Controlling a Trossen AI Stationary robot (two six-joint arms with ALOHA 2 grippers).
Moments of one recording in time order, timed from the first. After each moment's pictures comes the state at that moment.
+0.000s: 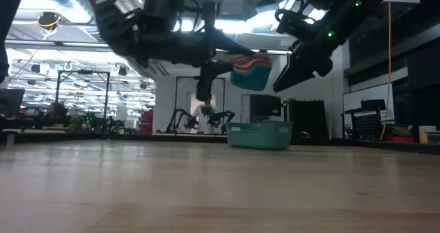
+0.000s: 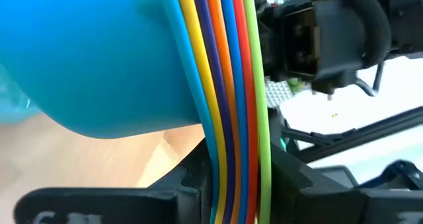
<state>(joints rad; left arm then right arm) 0.17 1.76 0.76 0.93 0.23 -1.00 -0.02 1.36 0.78 -0.20 0.40 -0.11</state>
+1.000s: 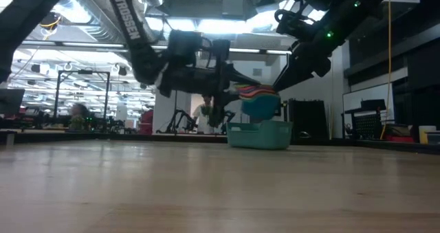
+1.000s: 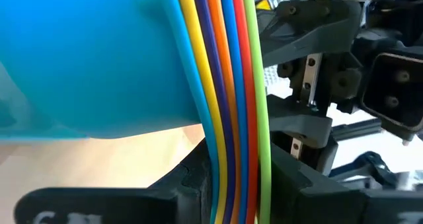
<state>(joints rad) 0.39 2.02 0.92 0.99 0.64 -1.10 -0.03 1.36 0.78 -0.20 0.40 -0.11</state>
